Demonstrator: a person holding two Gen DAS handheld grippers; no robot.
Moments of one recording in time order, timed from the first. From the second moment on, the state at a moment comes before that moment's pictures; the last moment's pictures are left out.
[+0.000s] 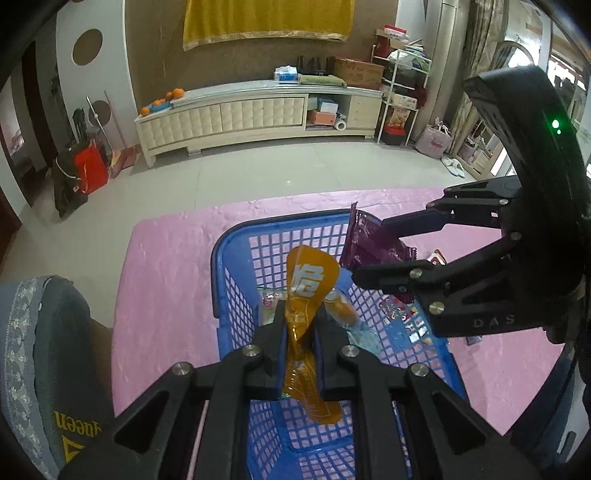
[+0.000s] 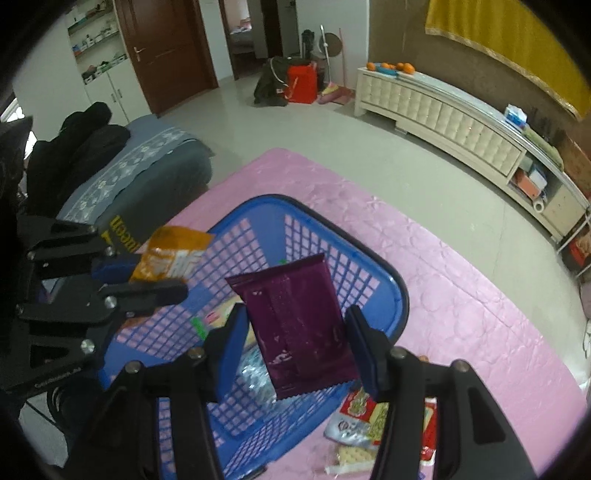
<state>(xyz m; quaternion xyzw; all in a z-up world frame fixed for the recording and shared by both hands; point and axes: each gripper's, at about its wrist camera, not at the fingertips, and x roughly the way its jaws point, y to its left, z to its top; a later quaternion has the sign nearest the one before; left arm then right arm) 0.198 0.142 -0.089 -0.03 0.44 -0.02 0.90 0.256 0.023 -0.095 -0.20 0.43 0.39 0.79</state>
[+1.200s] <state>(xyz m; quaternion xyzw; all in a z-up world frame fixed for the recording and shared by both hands) 0.162 0.072 -0.113 -0.04 0.47 -0.07 0.88 0.198 -0.047 -0.106 -0.17 0.47 0.25 0.83</state>
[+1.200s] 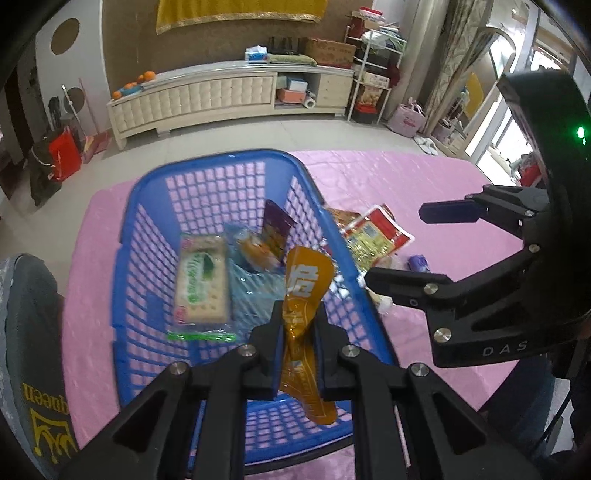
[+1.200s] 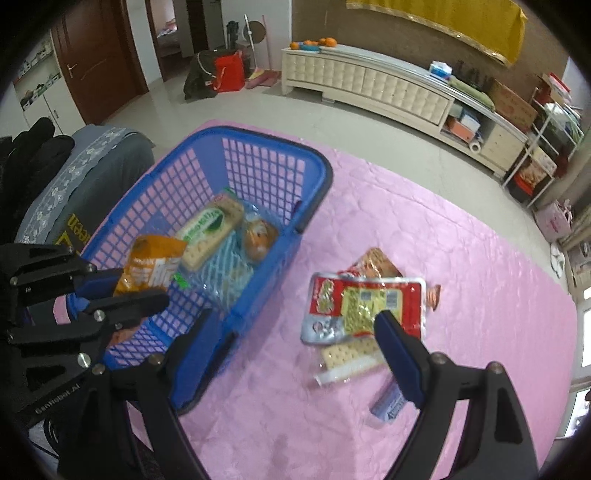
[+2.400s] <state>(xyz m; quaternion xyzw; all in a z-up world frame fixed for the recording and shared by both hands) 0.146 -0.003 -0.070 0.00 0.44 -0.10 0.89 0.164 -0.151 -0.074 -0.10 0.44 0.22 0.86</state>
